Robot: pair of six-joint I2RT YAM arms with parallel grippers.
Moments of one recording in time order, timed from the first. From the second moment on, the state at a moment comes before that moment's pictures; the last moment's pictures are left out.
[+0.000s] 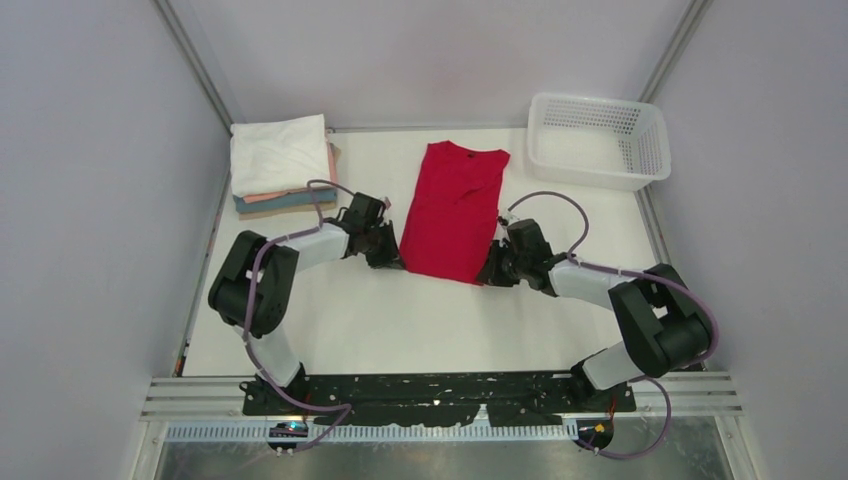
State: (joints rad) left arm -0.45 1.77 0.98 -0.23 0.29 -0.60; right arm 0.45 1.48 0.60 0.06 -0.24 0.52
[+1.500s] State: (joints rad) left arm -0.61 0.99 0.76 -0.25 0.01 -0.58; right arm 0.29 0.97 0.66 -0.46 -0.95 0.46
